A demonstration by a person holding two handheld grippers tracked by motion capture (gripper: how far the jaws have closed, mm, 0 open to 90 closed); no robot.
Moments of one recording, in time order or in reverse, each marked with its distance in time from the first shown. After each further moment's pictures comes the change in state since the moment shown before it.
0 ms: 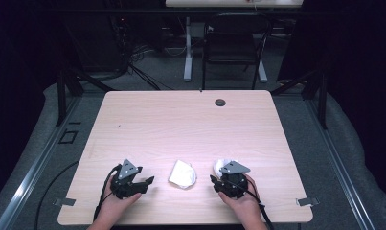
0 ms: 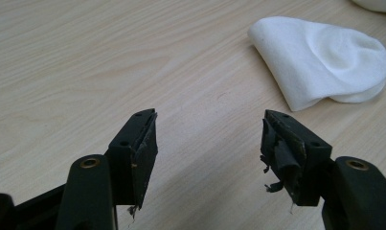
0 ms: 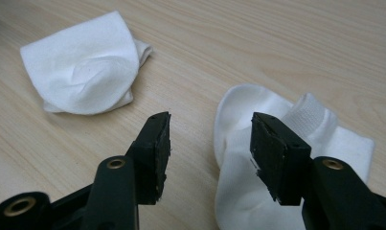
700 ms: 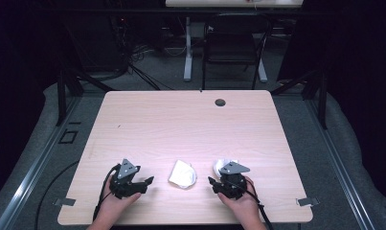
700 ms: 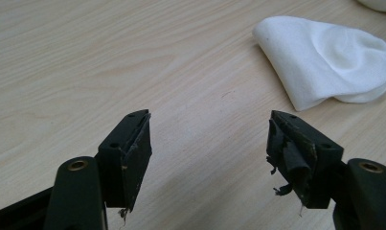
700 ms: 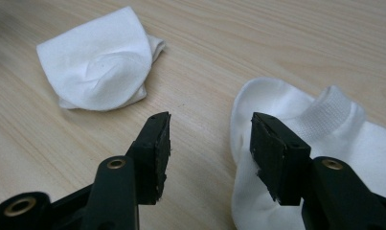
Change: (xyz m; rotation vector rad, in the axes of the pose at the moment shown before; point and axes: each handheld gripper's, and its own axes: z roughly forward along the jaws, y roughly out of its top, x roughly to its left) left arm 0.001 0.000 -0.001 0.002 0.007 -0.007; right arm 0.000 -0.003 0.004 0.001 0.056 0.024
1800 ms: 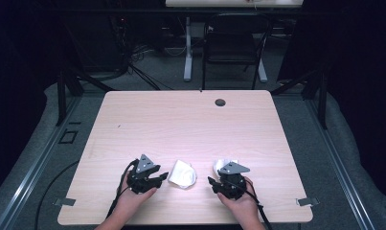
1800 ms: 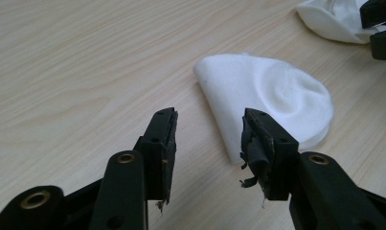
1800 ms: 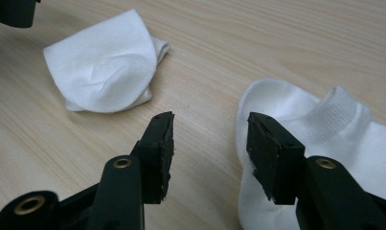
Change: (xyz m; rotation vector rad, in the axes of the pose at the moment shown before) left arm -0.035 0.035 0.024 0.019 -0.078 0.014; right arm 0.002 0.001 -0.001 0.004 0.007 0.008
